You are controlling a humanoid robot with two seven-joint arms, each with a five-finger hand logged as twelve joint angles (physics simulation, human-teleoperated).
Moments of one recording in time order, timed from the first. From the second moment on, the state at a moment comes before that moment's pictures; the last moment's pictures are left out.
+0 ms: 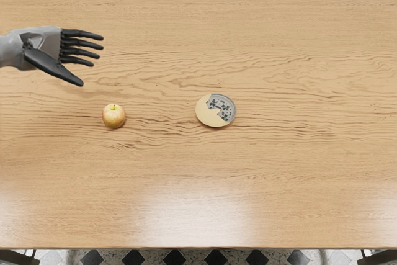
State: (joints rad) left arm -0.96 0.87 -0.58 -1.11 0.29 -0.61 0.28; right arm -0.07 0.00 0.07 0.27 0.14 -0.08 -0.19
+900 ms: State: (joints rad) left arm -0.86 0.87 -0.57 -1.48 0.79 -0.24 0.49; right arm -0.07 0.00 0.07 0.27 0.14 -0.08 -0.08
